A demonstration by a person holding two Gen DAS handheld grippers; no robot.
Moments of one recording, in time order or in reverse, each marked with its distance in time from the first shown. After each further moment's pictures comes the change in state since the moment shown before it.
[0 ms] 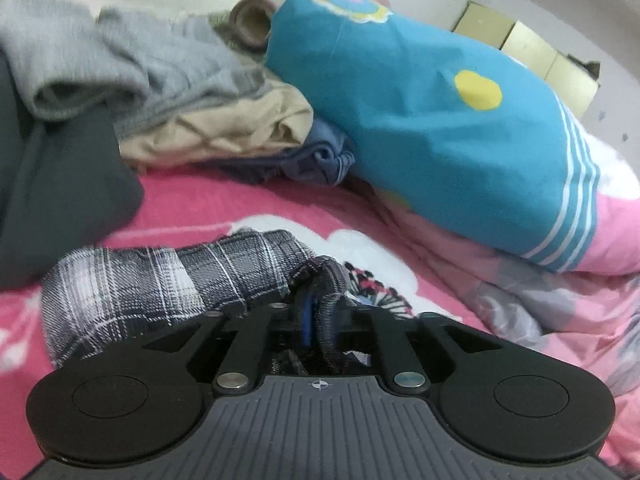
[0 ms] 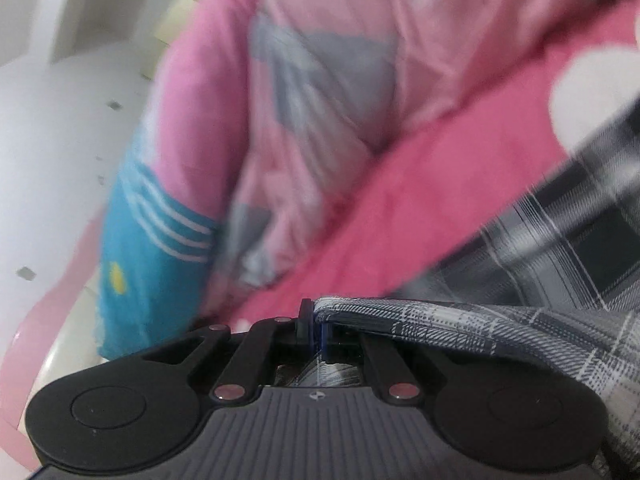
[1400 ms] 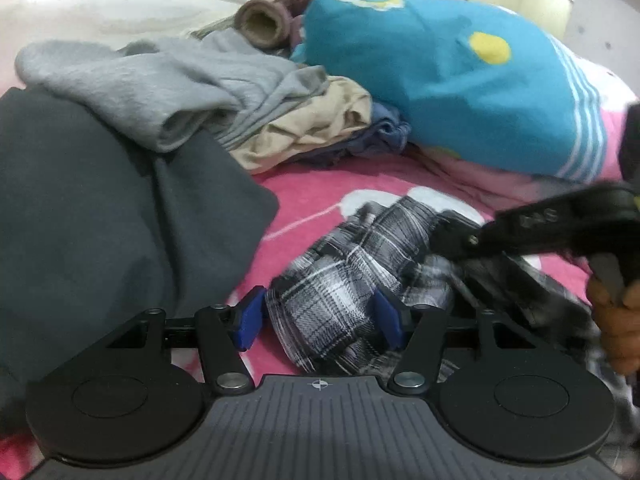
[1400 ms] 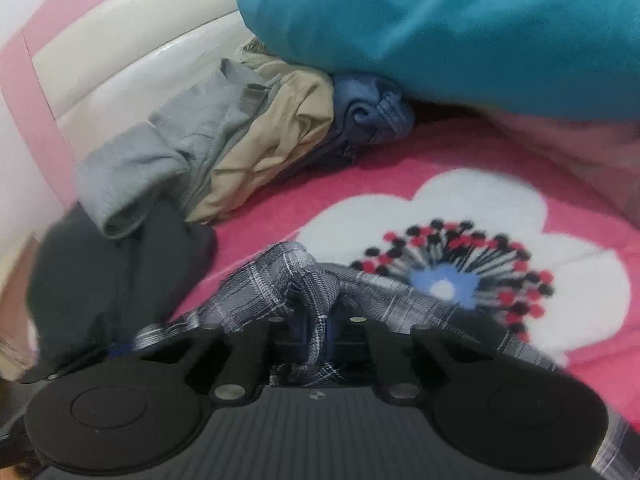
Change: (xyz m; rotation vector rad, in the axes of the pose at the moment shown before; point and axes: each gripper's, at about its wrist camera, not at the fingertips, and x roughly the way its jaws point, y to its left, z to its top) left arm -0.048 0.071 0.007 0.292 0.074 0.087; right arm 0.219 0.273 -0.175 -0.929 0.593 0.182
